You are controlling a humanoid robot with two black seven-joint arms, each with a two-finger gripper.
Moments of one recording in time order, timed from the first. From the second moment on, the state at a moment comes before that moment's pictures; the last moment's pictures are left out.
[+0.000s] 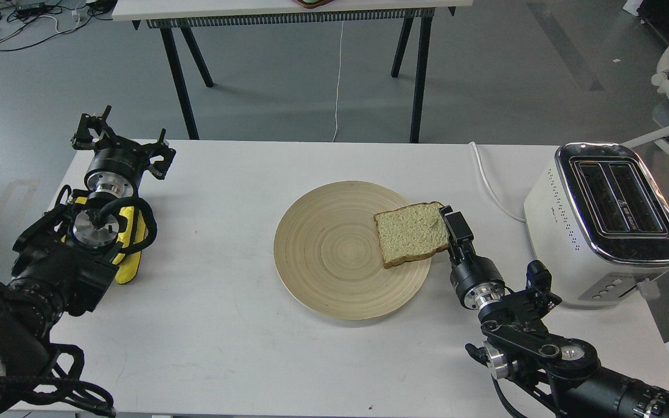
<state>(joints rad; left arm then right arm) -0.83 0.14 -0.65 -0.17 -0.55 -0.49 -0.21 0.48 -0.16 0.32 0.87 -0.55 -0.49 0.49</state>
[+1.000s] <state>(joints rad) -0.83 0.14 -0.65 -0.17 -0.55 -0.49 -0.21 0.53 -0.39 0.48 1.19 -0.55 -0.49 0.49</state>
